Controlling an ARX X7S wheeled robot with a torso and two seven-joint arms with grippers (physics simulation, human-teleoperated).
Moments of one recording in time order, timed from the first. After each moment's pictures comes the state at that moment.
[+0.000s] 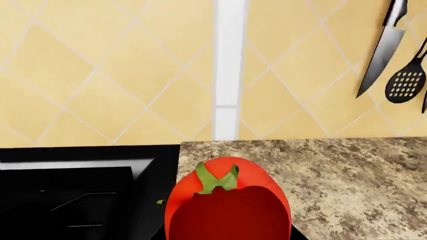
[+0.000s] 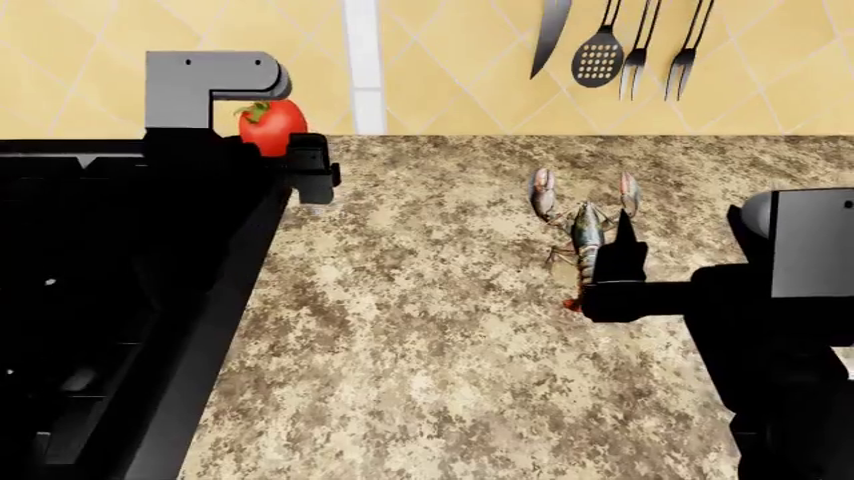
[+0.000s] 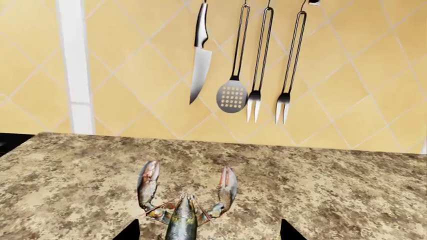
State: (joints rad) left arm -1.12 -0.55 0.49 0.11 -1.29 -0.90 -0.78; right arm 0.70 0.85 -0.24 -0.78 1.51 0.87 1.15
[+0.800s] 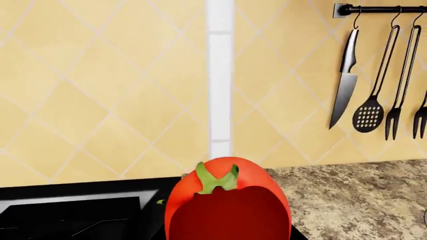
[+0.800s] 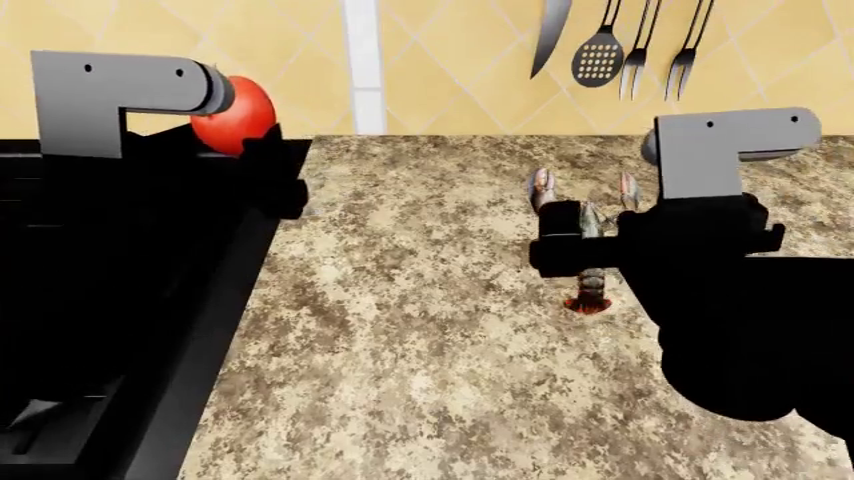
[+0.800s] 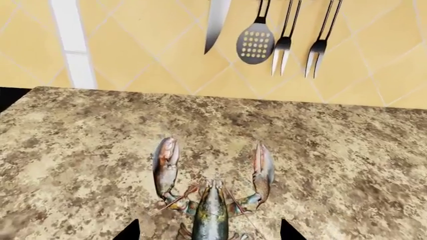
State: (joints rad) left arm -1.01 -0.71 0.37 0.47 -1.43 -0.88 -0.88; right arm 1.04 0.66 -0.47 -0.39 1.69 1.01 1.28
